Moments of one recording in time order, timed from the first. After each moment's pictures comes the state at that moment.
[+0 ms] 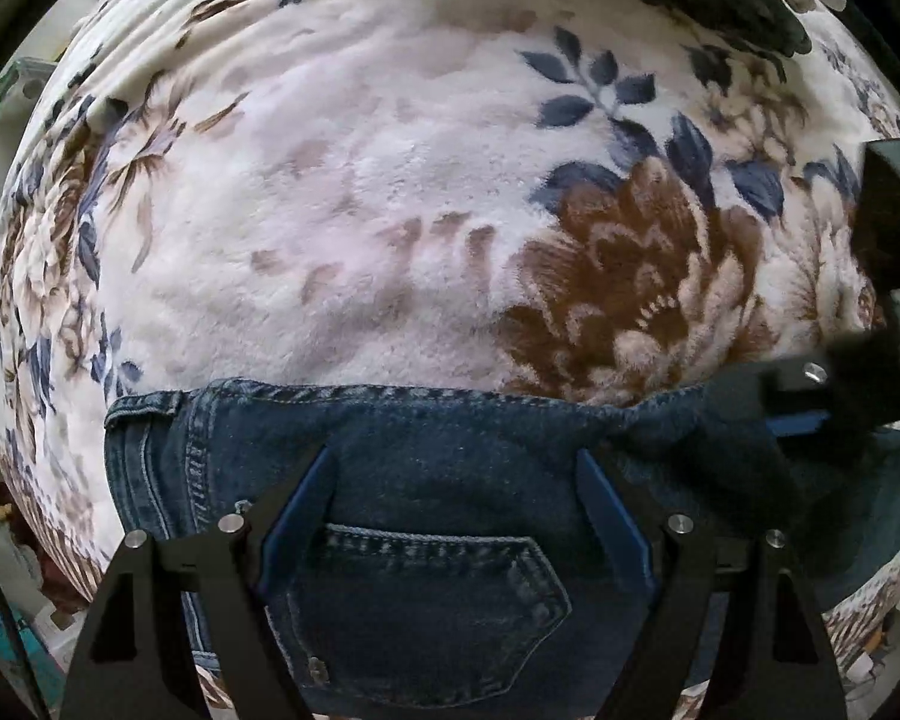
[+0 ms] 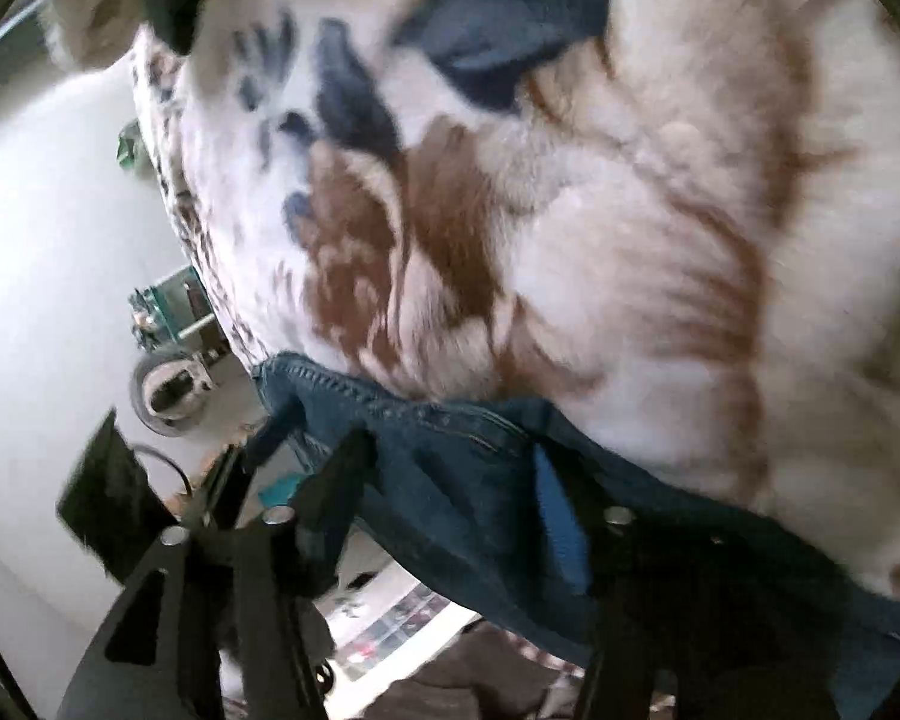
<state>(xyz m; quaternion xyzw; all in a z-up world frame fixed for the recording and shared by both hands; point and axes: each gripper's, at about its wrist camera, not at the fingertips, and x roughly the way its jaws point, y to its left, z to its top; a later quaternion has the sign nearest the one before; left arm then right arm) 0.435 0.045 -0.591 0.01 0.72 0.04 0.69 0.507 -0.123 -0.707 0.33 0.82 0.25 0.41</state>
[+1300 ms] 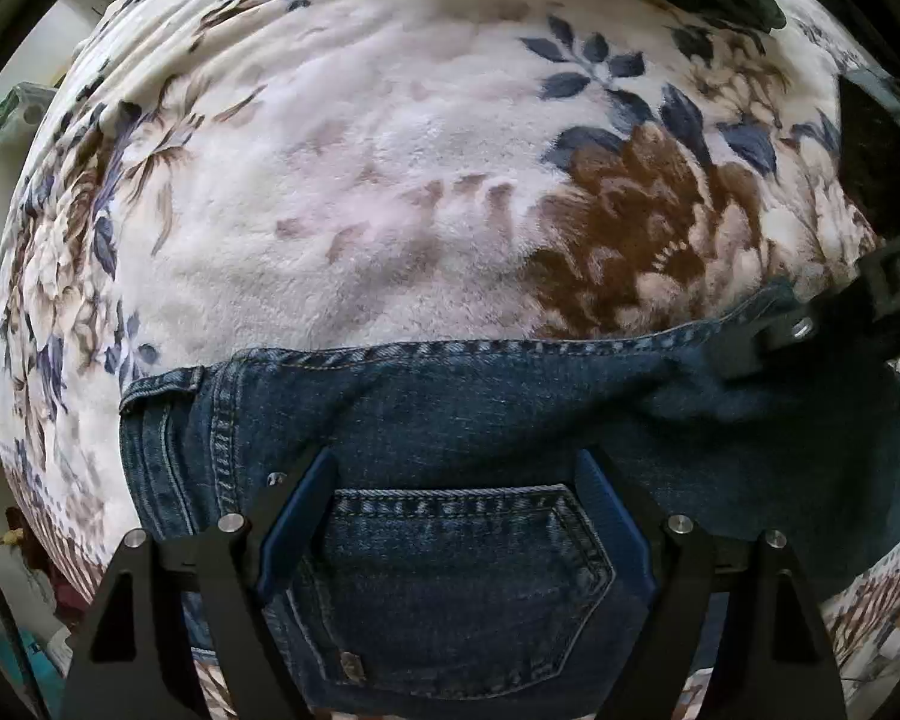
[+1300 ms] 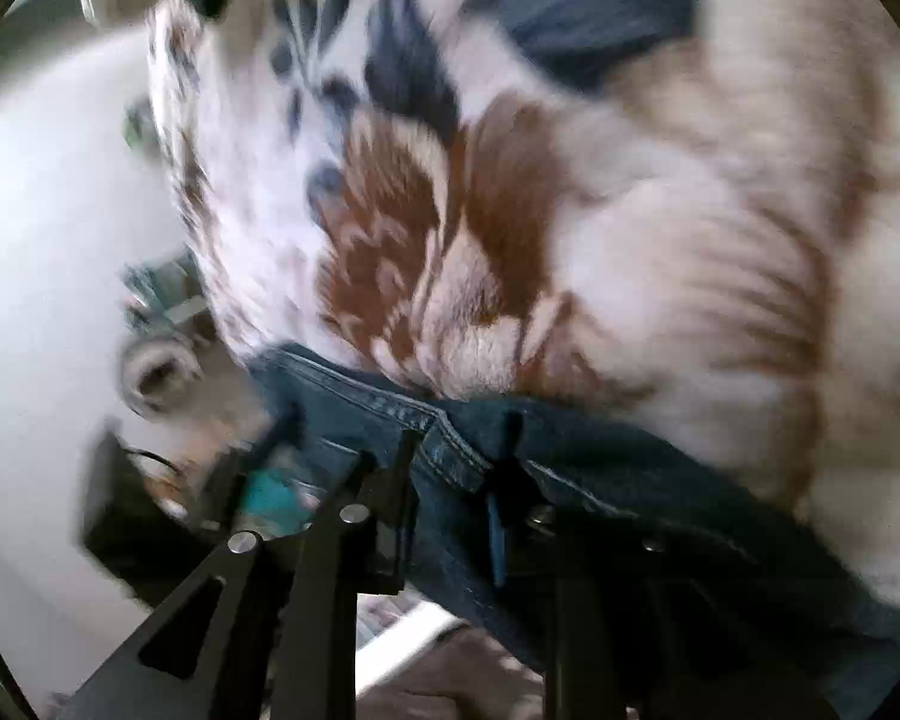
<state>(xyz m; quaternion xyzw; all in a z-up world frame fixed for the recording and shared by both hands) 0.405 0.068 -0.579 0.04 0.71 0.03 0.71 0.517 -0.124 -0.672 0.26 0.81 0.27 0.45</state>
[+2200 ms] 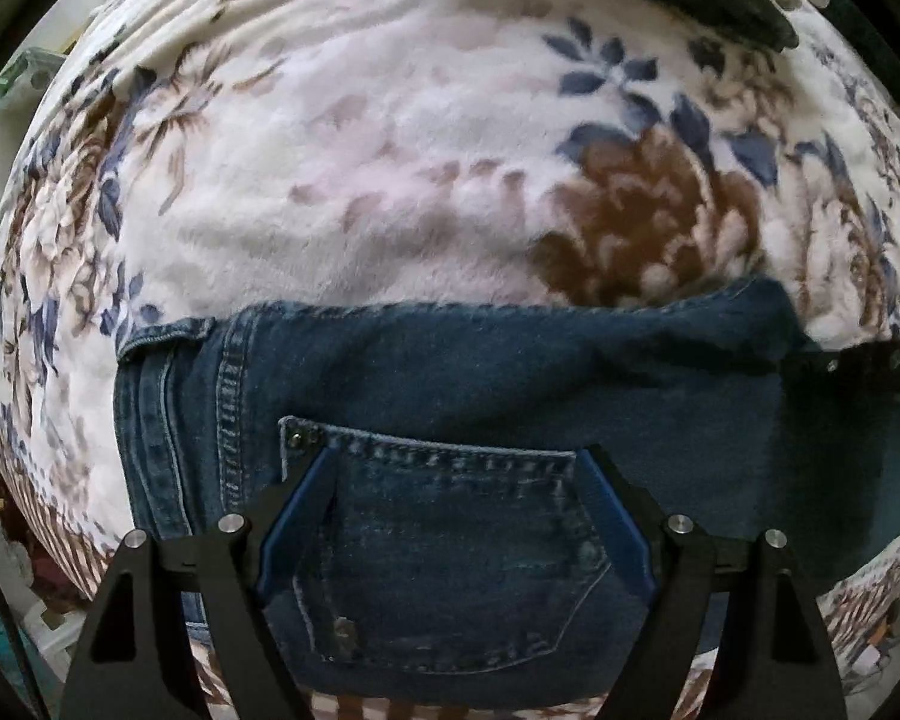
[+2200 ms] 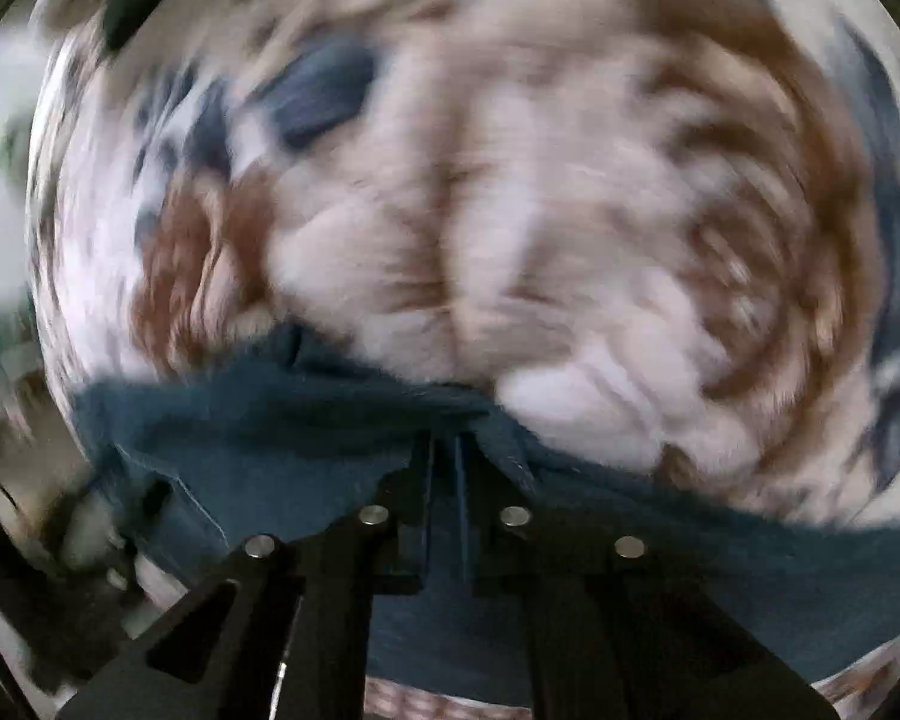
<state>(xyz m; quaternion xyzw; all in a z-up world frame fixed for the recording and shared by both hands) 0.401 0.078 -0.572 0.01 0.71 0.04 0.70 0.480 -0.188 -0.640 0.16 0.80 0.10 0.57</state>
